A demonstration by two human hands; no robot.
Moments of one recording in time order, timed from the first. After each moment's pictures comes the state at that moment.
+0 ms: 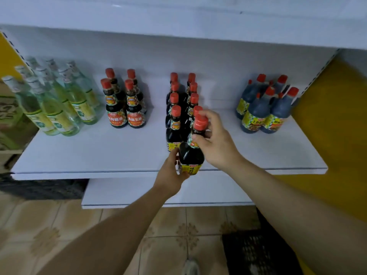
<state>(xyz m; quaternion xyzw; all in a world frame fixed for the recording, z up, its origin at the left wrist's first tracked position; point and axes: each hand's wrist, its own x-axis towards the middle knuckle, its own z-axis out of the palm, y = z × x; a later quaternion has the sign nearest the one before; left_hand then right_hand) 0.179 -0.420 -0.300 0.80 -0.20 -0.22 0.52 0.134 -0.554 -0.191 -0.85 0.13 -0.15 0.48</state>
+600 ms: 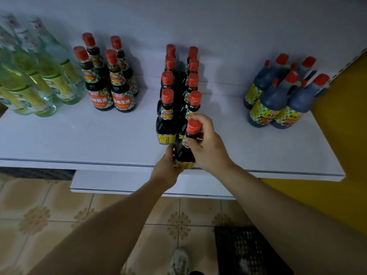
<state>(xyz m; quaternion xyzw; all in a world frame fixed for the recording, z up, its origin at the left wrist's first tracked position) 0.212 -0.473 -0.370 0.87 -0.15 -0.24 0.40 0.168 -0.595 -0.273 -0.86 0.14 -0.09 0.49</state>
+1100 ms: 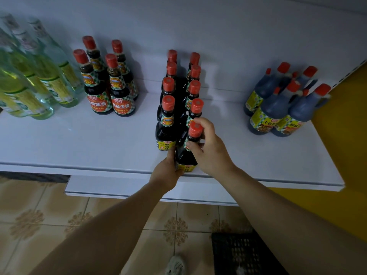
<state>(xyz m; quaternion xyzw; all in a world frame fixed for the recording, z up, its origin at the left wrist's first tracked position) 0.229 -0.482 -0.376 0.89 -0.17 -0.24 0.35 0.180 -0.607 -0.277 -0.87 0.12 -0.08 0.46</state>
